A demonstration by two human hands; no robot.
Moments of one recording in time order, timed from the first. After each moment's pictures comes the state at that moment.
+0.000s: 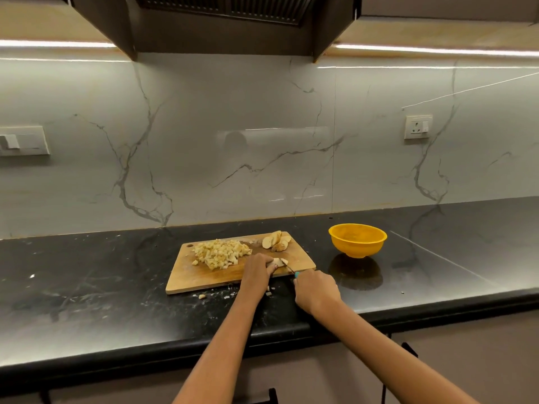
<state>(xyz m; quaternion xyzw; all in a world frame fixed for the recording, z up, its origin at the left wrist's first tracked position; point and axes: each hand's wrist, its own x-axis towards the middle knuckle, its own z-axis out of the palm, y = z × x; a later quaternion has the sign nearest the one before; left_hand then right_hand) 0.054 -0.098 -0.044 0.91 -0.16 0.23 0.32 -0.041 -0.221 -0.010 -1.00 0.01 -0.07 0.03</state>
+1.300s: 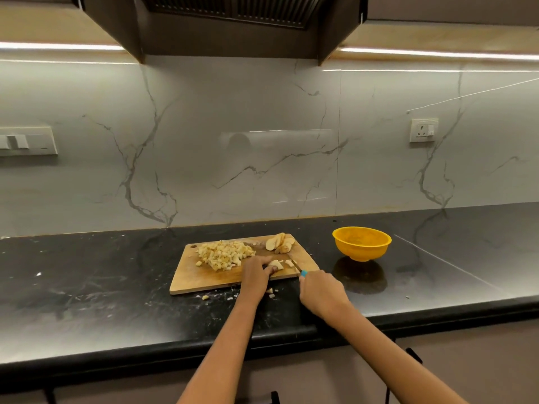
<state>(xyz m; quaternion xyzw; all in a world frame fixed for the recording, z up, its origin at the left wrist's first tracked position) 0.047 -0.094 -0.040 0.90 -0.11 0.23 0.36 -0.044 -0.226 -0.008 -0.99 0.04 -0.10 0.12</state>
